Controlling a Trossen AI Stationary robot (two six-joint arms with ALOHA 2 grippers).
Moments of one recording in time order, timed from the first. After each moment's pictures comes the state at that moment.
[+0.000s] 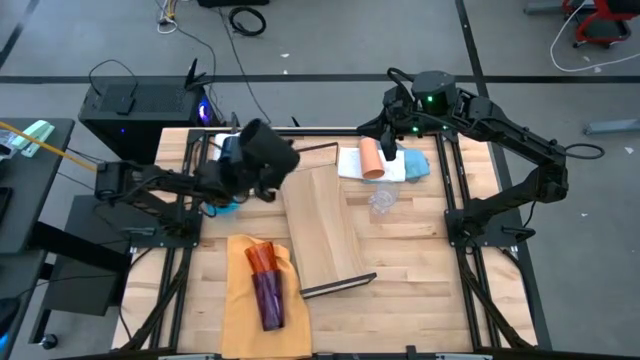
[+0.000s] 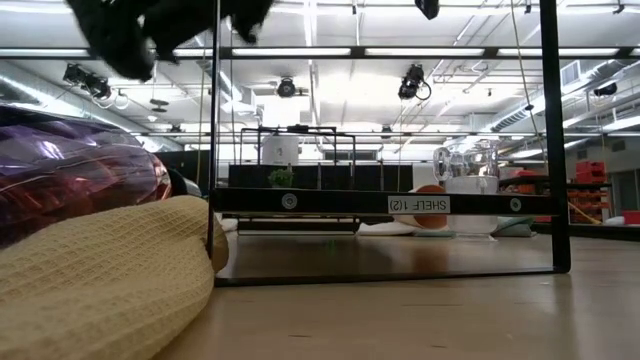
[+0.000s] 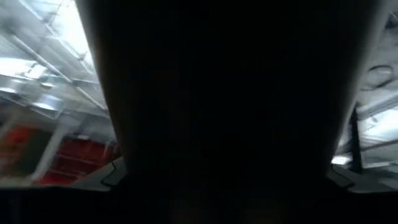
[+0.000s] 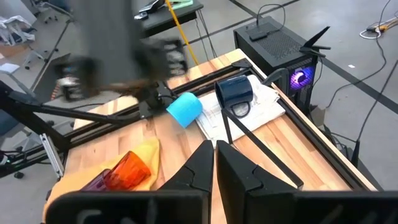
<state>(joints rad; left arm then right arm) 0.17 1.42 0.57 1.56 -0.07 -0.26 -0.38 1.30 1.61 -0.75 -0.22 0.20</state>
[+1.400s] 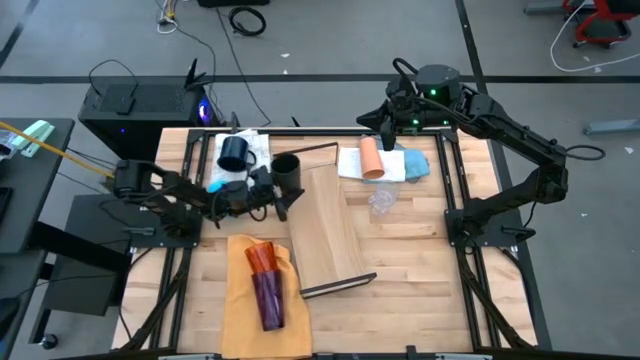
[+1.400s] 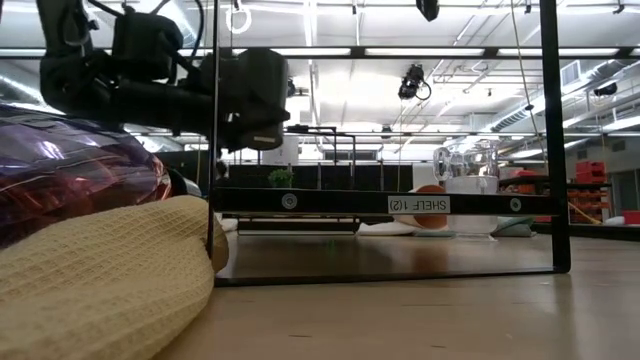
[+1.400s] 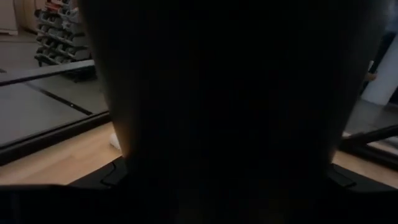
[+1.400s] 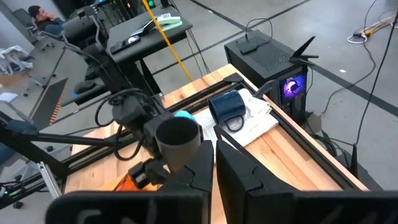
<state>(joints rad) 0.12 1.59 0.32 1.27 -0.31 -0.23 -0.42 1.30 1.61 -0.69 -0.22 0.26</state>
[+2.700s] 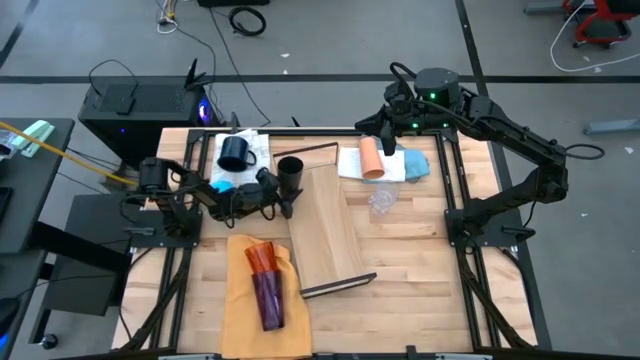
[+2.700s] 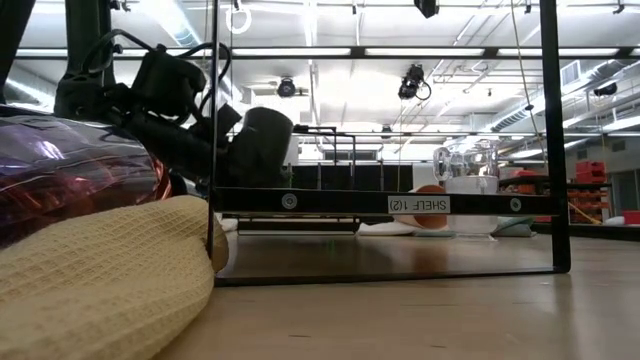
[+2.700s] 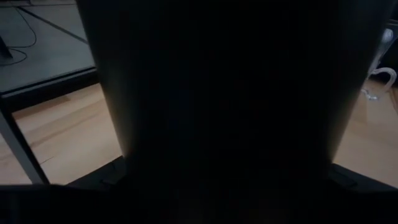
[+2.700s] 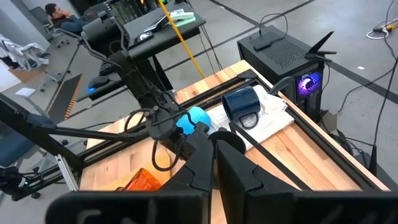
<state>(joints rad) 0.16 1.77 0.34 1.18 -0.43 -0.26 -0.39 1.30 1.61 -0.69 -0.24 0.28</state>
